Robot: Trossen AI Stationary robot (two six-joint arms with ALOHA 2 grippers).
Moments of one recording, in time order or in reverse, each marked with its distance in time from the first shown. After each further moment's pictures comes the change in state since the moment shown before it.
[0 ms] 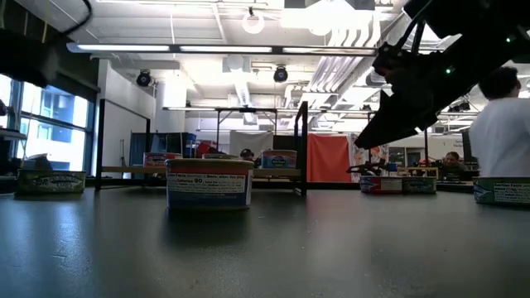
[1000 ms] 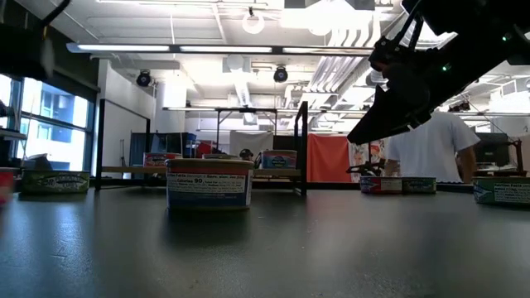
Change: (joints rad) left arm -0.053 0.094 0.000 0.066 -0.237 -0.060; right arm -0.002 0.014 0.000 0.077 -0.008 -0.064
